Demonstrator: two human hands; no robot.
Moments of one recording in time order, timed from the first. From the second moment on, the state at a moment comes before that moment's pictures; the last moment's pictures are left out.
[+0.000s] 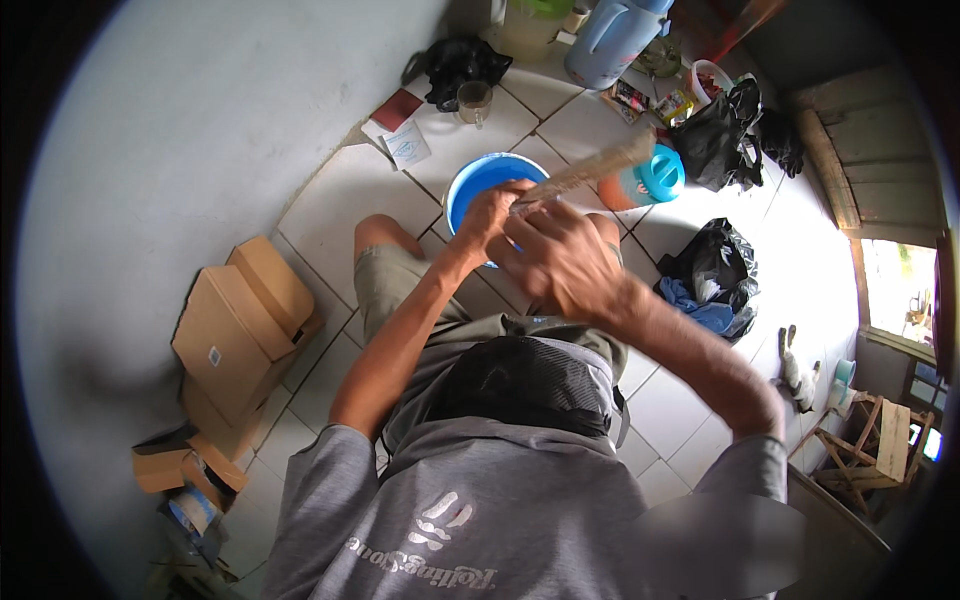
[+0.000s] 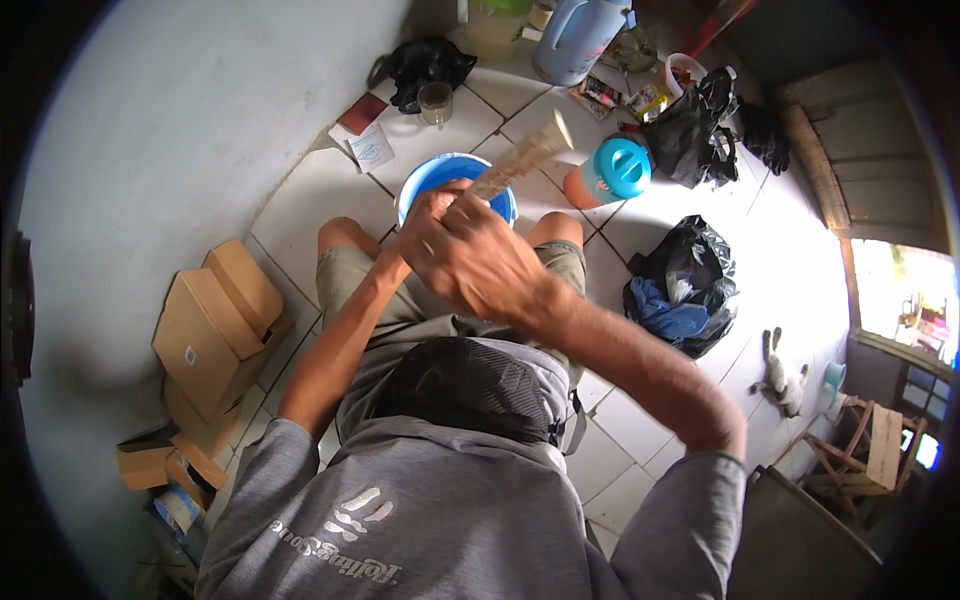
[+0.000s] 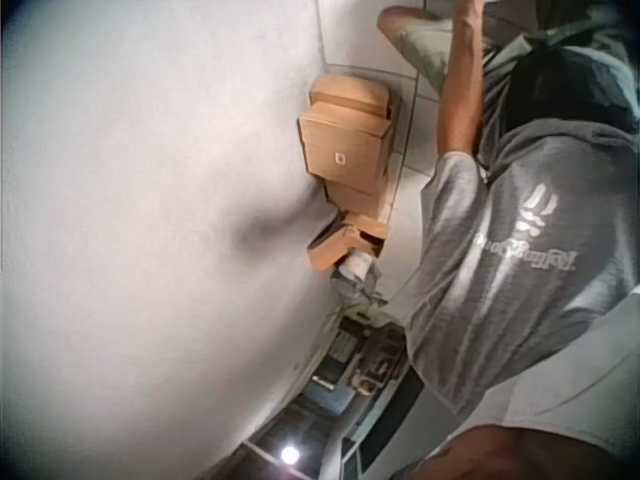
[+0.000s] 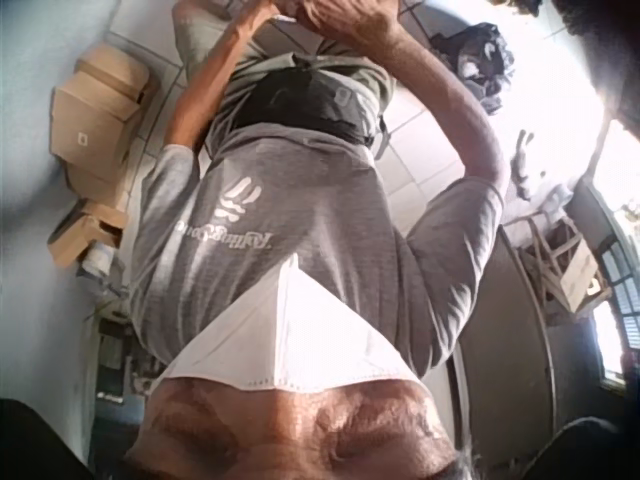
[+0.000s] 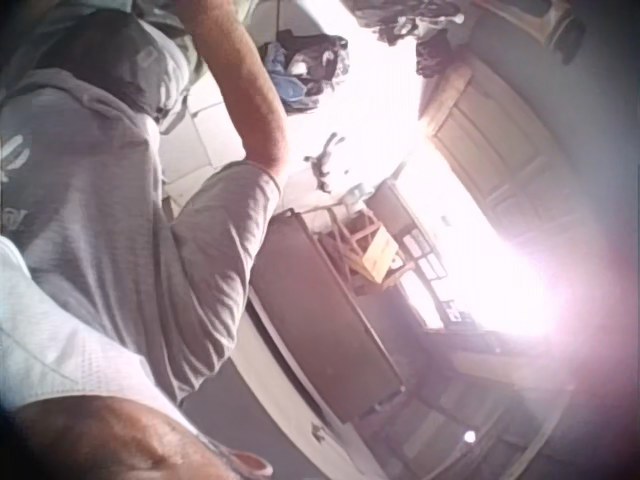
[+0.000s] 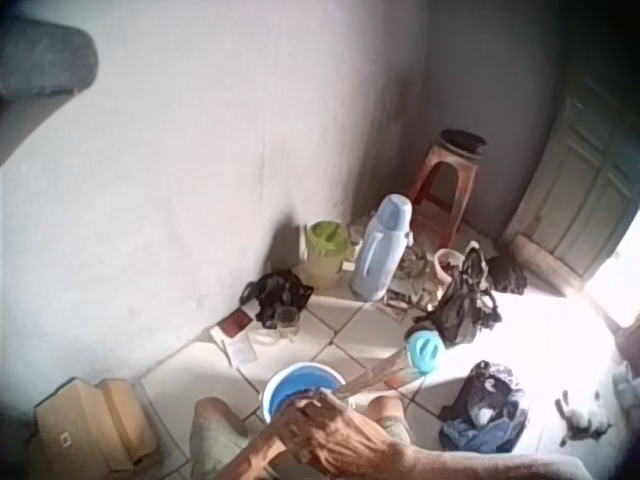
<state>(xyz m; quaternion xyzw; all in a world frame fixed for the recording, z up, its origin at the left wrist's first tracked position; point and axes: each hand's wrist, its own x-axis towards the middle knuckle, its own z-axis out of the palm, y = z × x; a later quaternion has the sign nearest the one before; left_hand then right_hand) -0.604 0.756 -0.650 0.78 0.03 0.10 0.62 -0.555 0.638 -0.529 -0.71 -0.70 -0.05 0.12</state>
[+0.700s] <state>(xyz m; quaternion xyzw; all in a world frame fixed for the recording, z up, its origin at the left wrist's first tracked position) -0.632 0.784 -0.728 0.67 0.40 0.31 0.54 -0.517 0.697 -0.592 -0.61 -0.34 0.35 0.63</state>
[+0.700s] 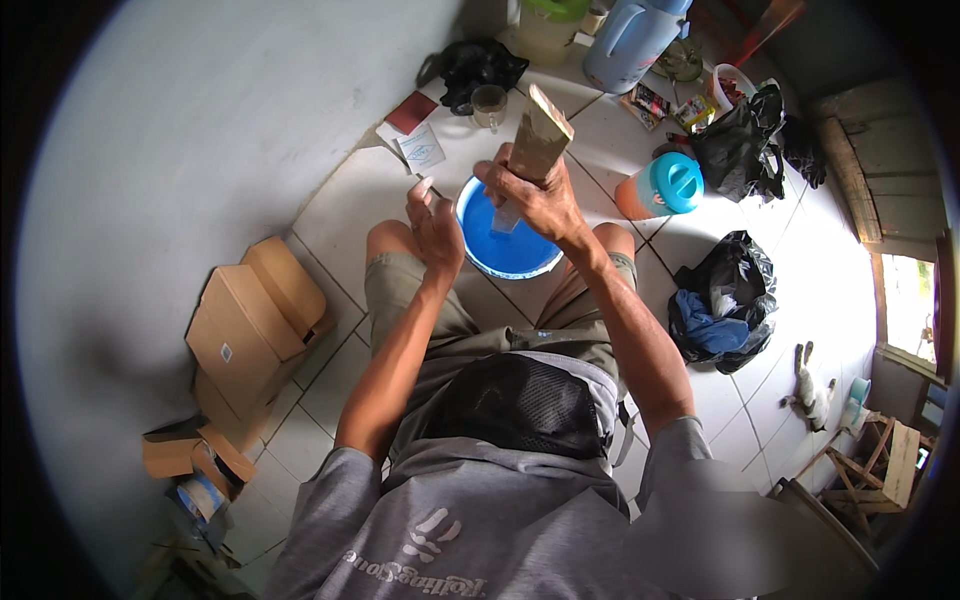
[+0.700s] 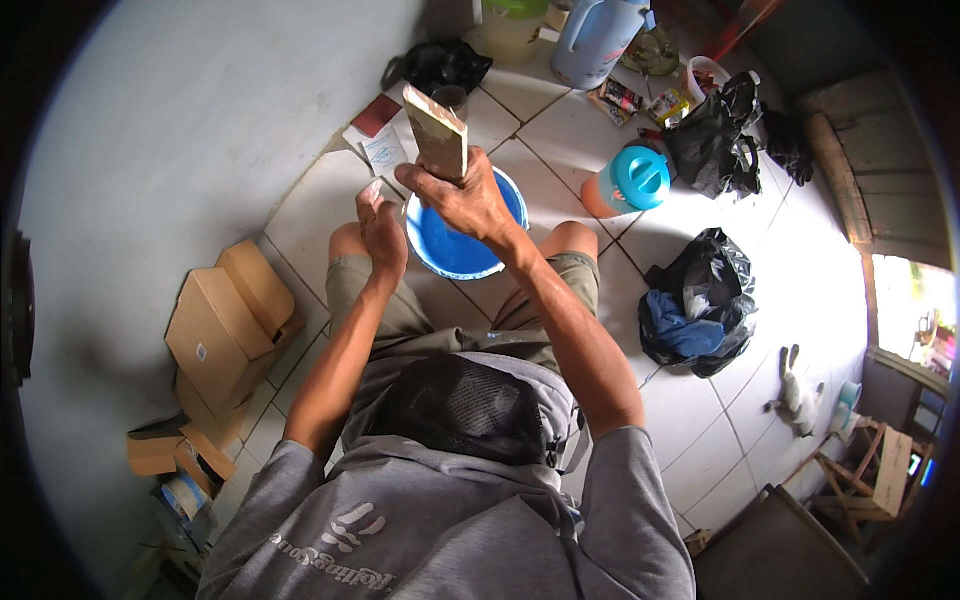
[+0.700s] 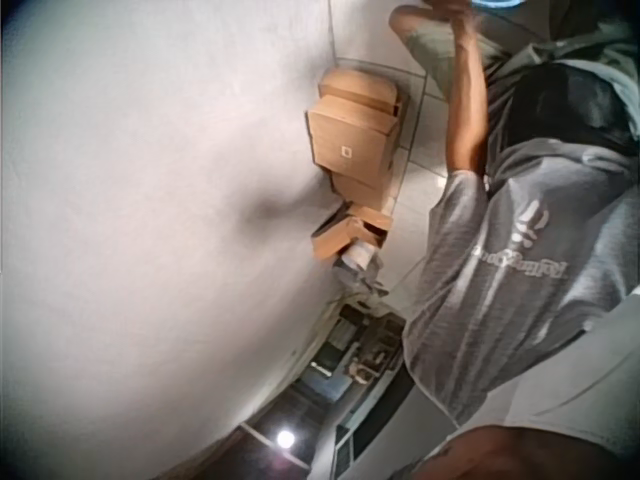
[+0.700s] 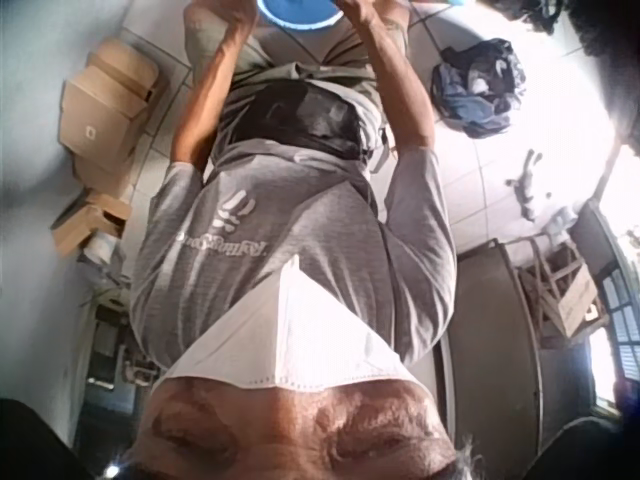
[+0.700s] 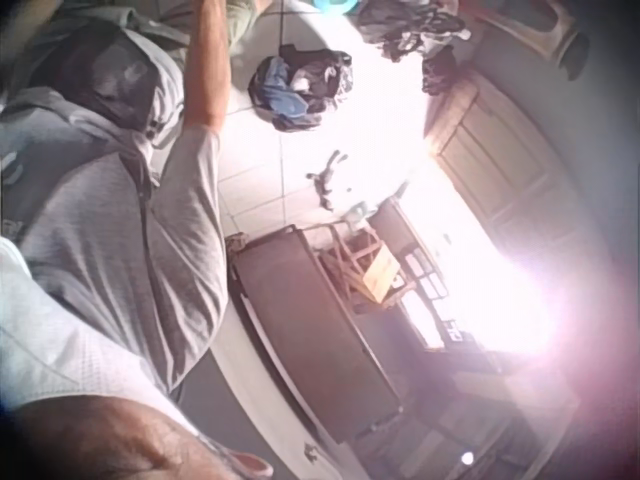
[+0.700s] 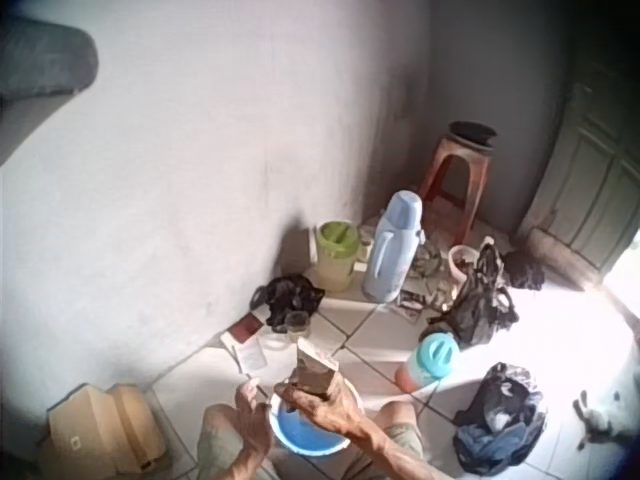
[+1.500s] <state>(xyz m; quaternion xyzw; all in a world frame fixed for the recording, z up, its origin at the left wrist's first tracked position) -0.598 0.765 -0.732 0.65 0.55 0.23 0.47 -0.492 0.720 -0.599 -0.61 -0.29 0.20 0.71</state>
